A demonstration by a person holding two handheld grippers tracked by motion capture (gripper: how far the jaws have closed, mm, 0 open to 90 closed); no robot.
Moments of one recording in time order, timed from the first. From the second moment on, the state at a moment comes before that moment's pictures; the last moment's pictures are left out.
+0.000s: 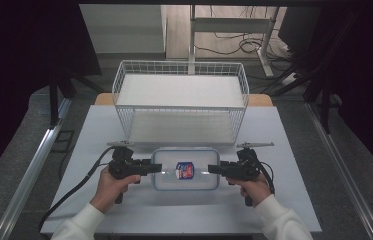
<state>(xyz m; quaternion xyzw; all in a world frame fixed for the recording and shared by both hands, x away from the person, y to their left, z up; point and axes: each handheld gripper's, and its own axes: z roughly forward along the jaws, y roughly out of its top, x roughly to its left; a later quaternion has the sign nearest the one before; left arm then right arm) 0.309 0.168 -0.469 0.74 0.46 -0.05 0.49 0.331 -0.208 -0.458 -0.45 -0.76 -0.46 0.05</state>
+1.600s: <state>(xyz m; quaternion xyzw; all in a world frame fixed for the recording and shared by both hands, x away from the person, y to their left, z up) 0.421 0.186 -0.503 0.67 0.53 -0.04 0.51 0.440 -0.174 -0.487 -0.53 -0.70 -0.48 0.02</state>
